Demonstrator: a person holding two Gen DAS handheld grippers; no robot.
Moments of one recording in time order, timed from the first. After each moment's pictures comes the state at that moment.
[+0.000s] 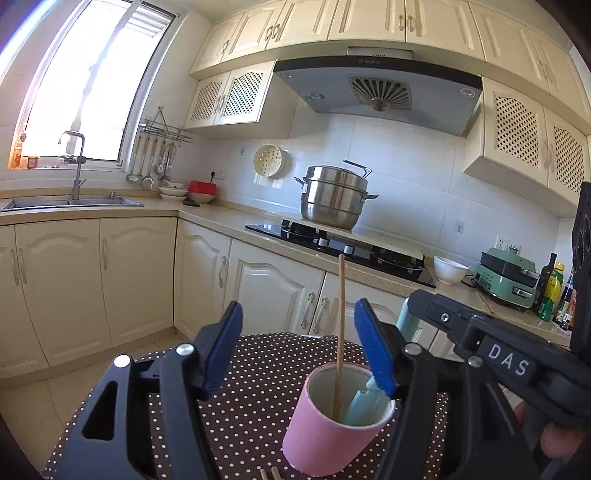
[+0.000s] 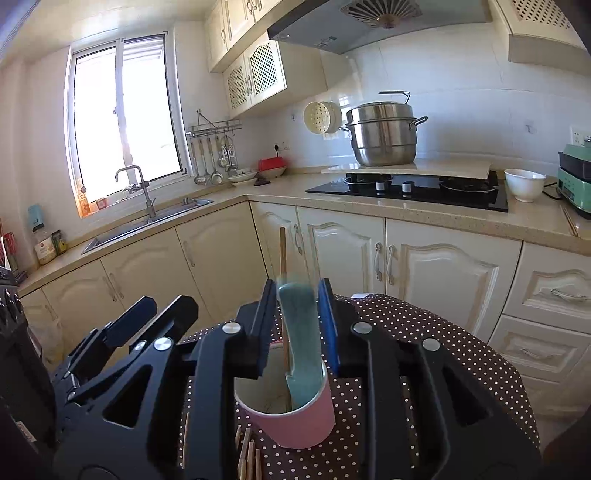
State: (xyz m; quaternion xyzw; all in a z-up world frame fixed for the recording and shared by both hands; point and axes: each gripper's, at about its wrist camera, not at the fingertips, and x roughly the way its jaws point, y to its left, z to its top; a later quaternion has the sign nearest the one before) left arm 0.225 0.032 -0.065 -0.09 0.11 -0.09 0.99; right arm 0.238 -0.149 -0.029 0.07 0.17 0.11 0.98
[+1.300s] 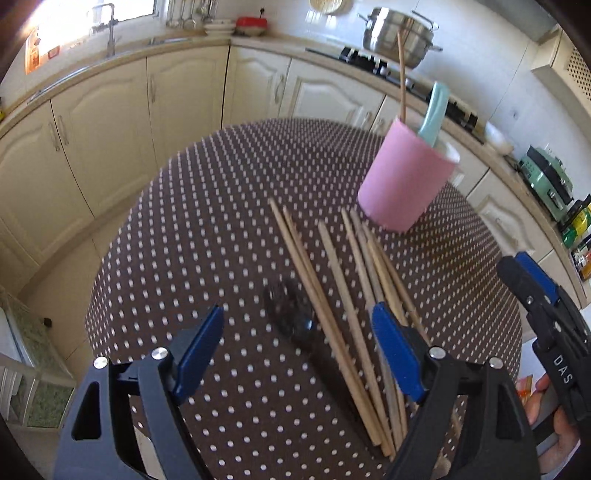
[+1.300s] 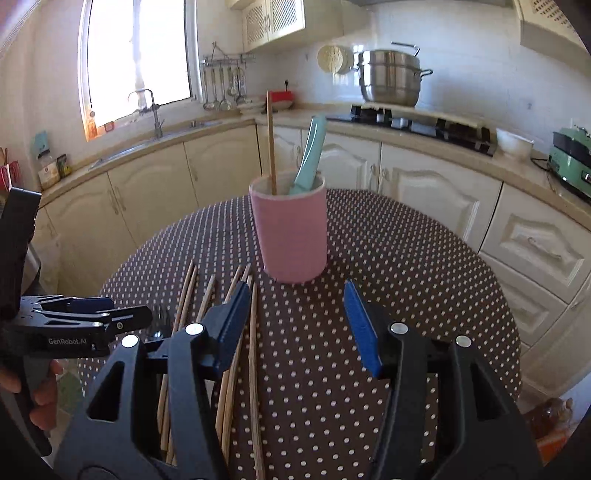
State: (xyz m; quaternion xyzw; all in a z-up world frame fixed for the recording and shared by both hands) left arm 0.135 0.087 -0.150 -0.10 0.46 -0.04 0.88; right arm 0.123 -0.144 -0.109 0.00 0.30 0.12 0.95
